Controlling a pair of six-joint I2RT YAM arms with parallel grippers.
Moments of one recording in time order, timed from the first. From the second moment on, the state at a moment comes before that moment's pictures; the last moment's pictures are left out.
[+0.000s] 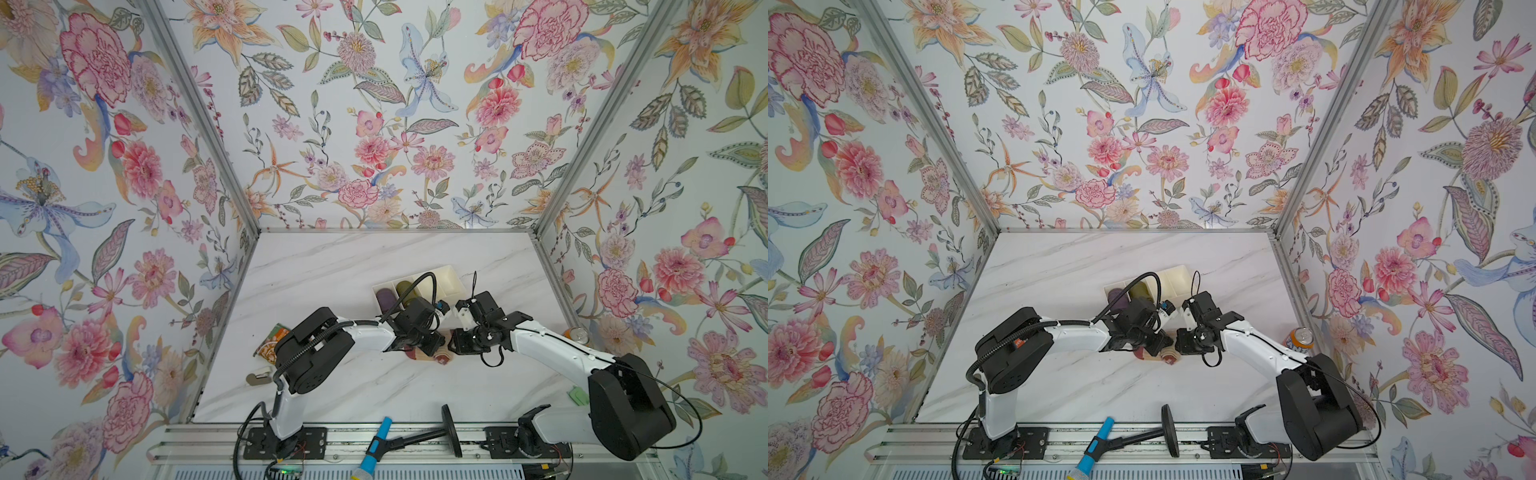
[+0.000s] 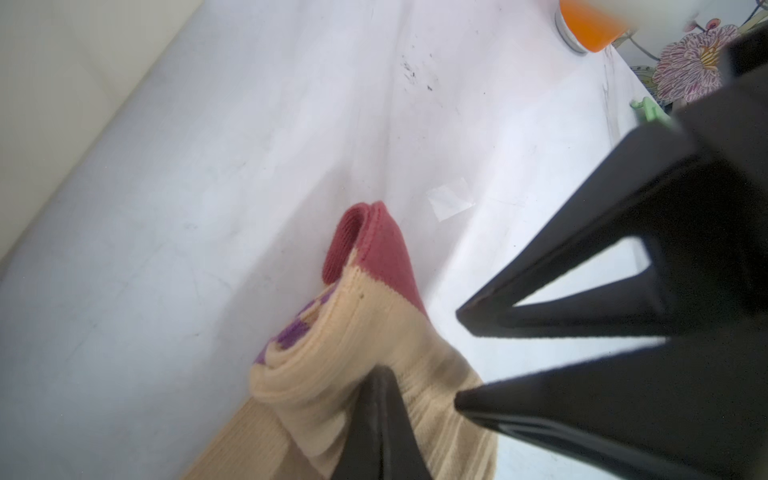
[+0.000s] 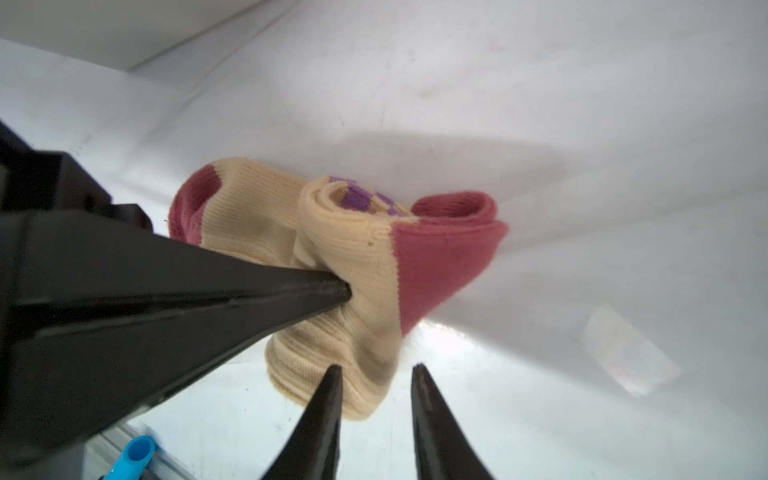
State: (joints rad) left arm -0.93 1.98 1.12 0.06 0.33 -0.24; right arm 0.45 1.33 0.72 -0.57 -0.27 0.34
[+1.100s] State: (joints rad) left arm -0.93 1.96 1.02 0.22 0.31 -0.26; right arm 0.43 1.36 0.64 -0.47 -0.17 0.40
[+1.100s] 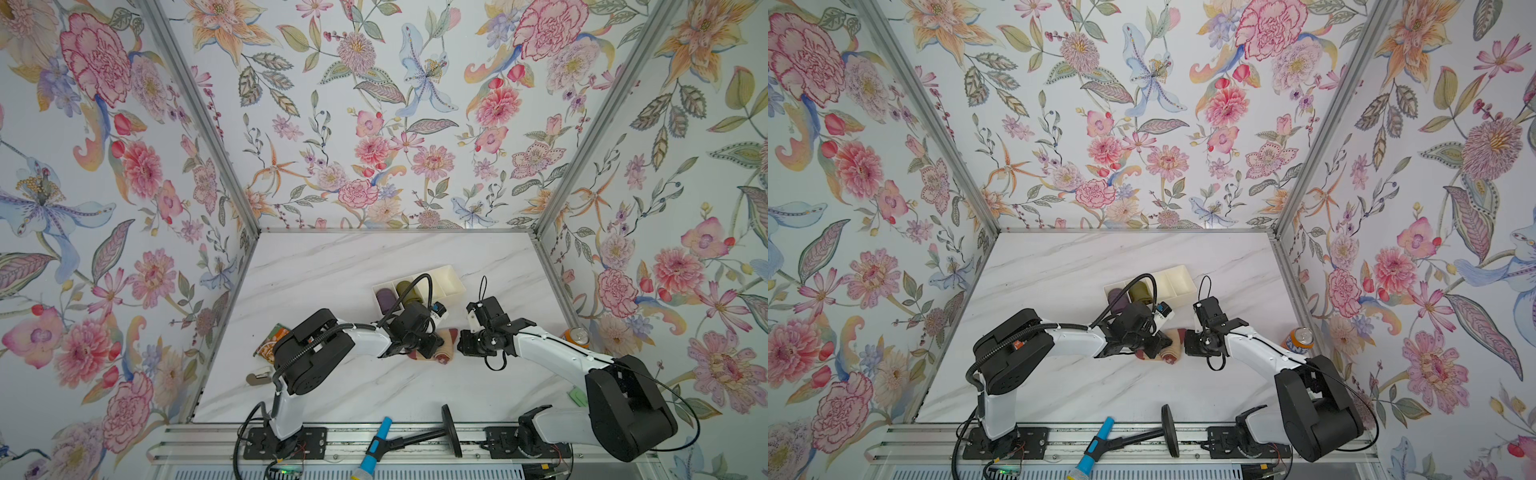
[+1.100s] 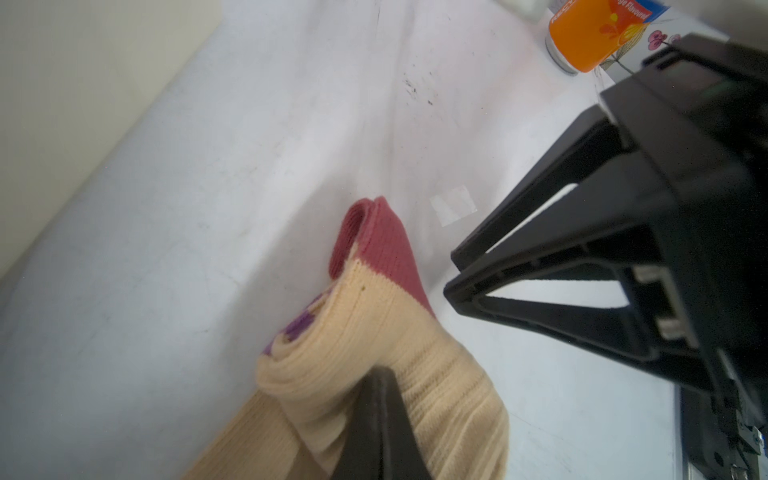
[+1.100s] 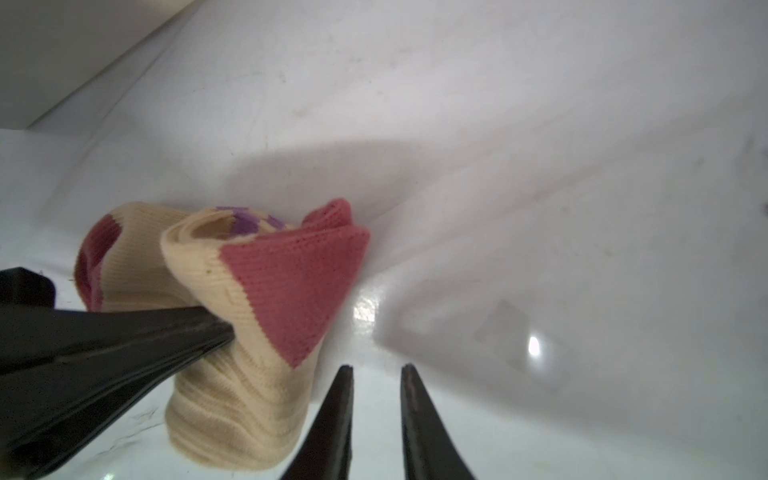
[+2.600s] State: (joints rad) left arm -0.89 1.91 0.93 0.23 0.30 -0.24; right arm 0.48 1.41 0.64 -0.31 -0.25 0.45
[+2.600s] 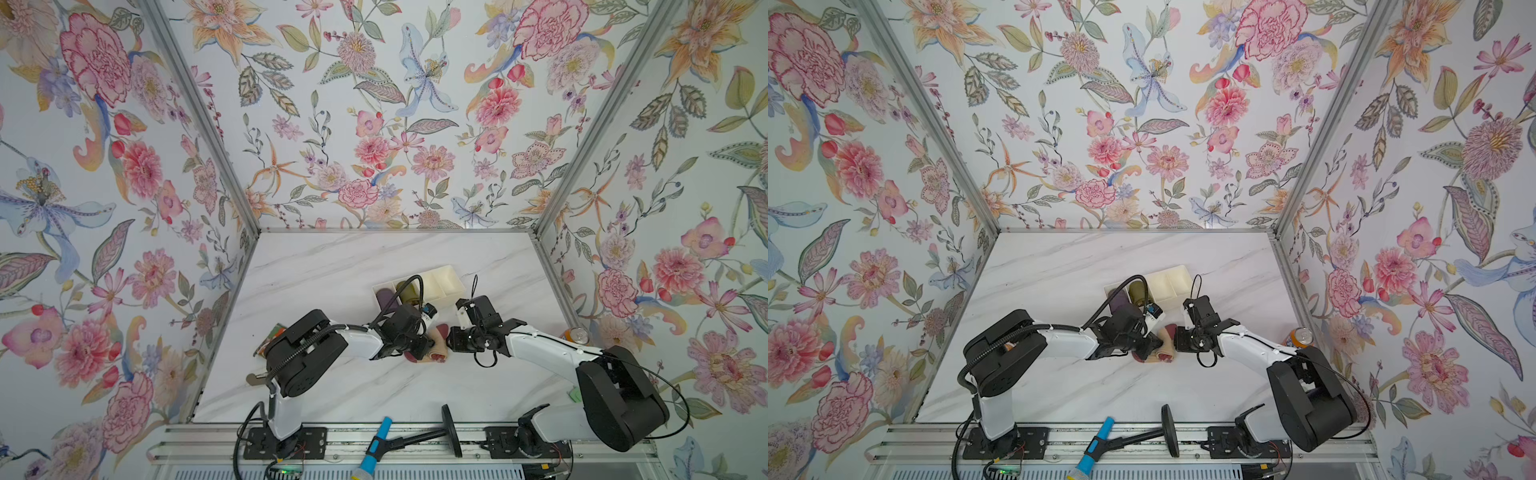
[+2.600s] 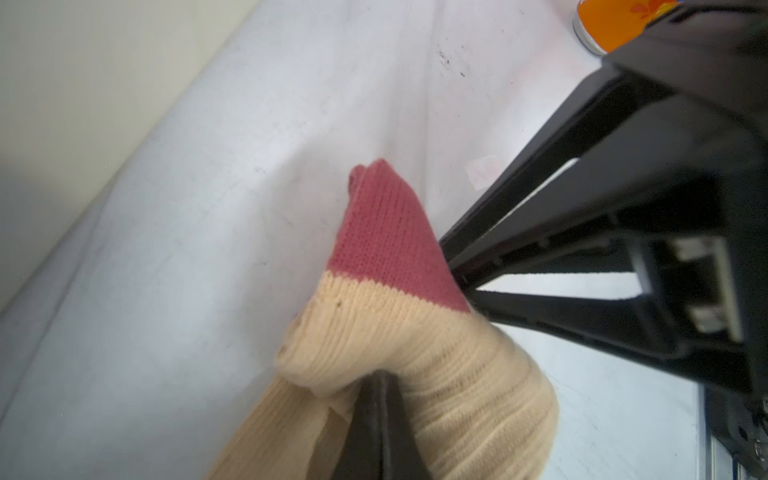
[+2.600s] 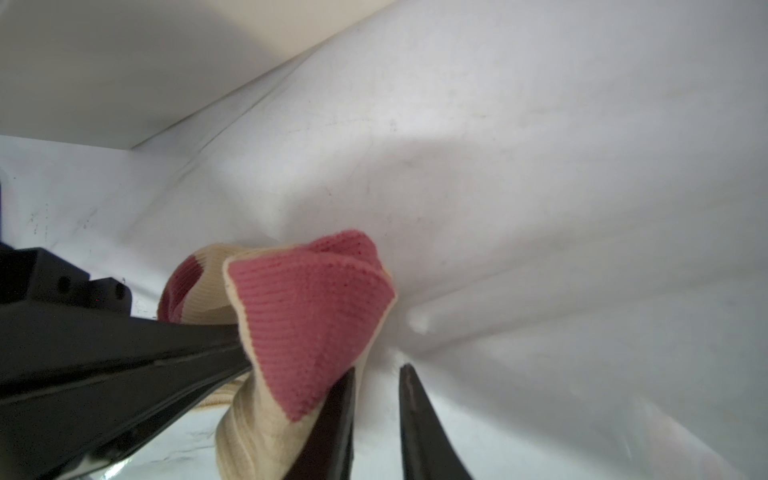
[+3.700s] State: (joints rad) left arm -0.88 1.88 0.90 0.19 0.28 -0.24; right arm 0.48 1.42 0.54 -0.07 -0.45 0.54
